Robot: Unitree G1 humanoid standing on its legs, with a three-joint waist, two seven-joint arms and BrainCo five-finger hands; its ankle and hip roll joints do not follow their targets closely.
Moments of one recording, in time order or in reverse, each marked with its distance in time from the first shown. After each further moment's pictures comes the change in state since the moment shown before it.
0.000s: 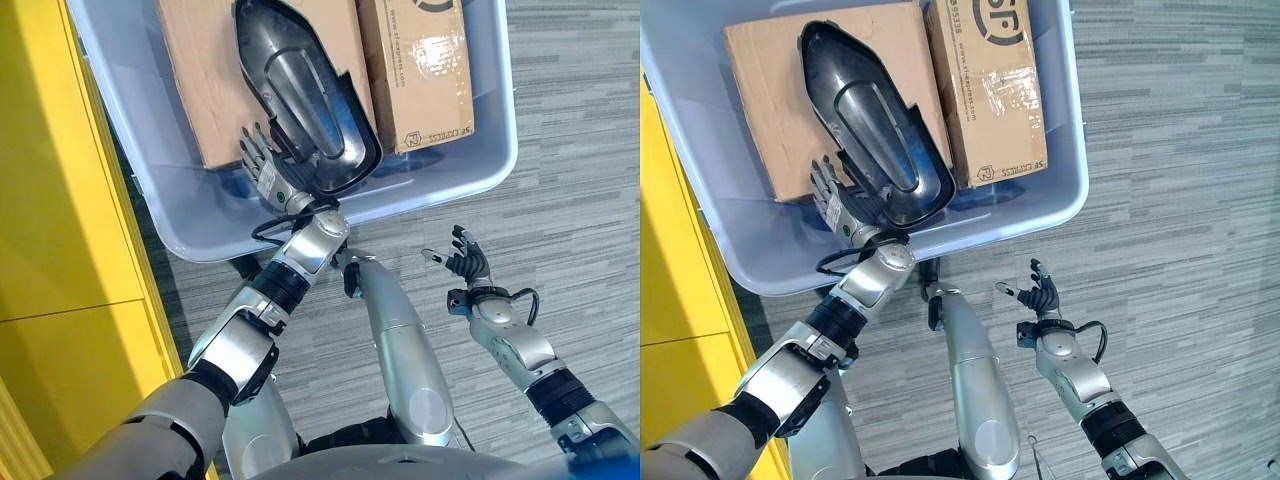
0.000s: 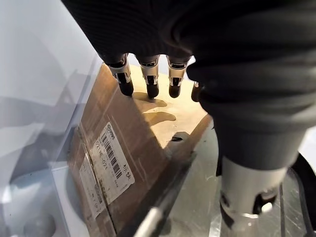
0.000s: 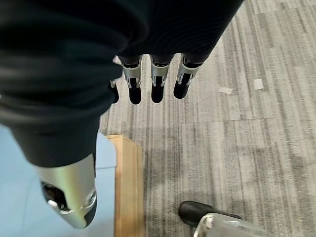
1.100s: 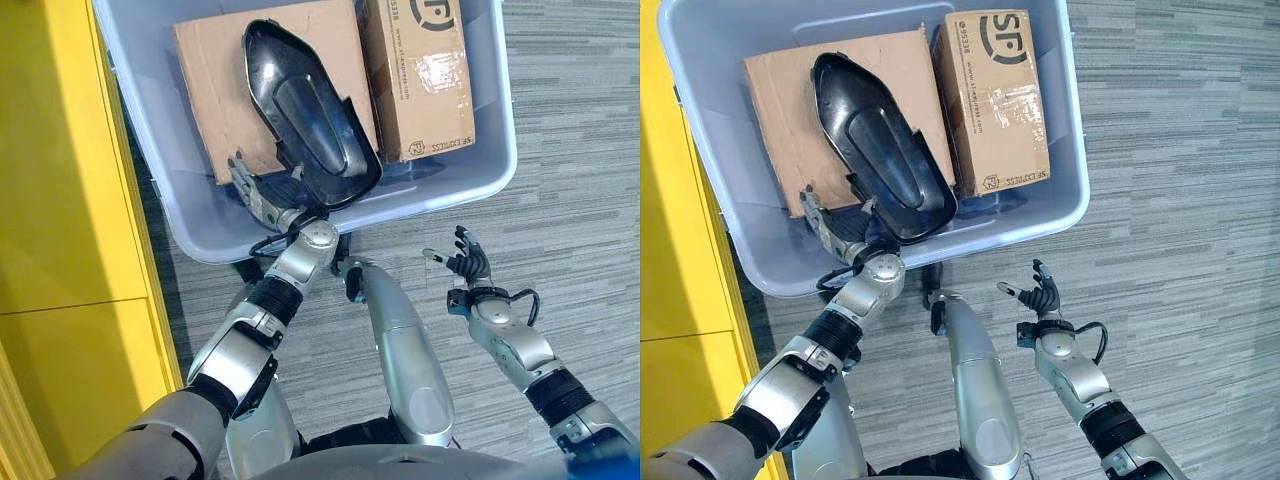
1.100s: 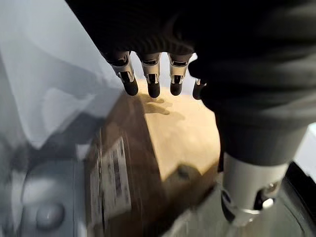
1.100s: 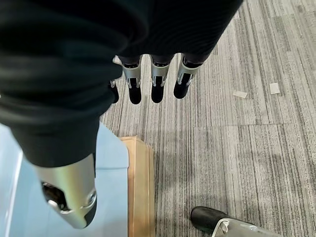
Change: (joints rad) left arm 0.079 -0.009 0.042 0.079 -0.123 -0.277 0.031; right arm -0.001 0.002 0.003 -0.008 0.002 0.001 -0.041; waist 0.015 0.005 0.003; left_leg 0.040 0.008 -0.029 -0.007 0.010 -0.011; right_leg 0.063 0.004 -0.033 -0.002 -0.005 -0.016
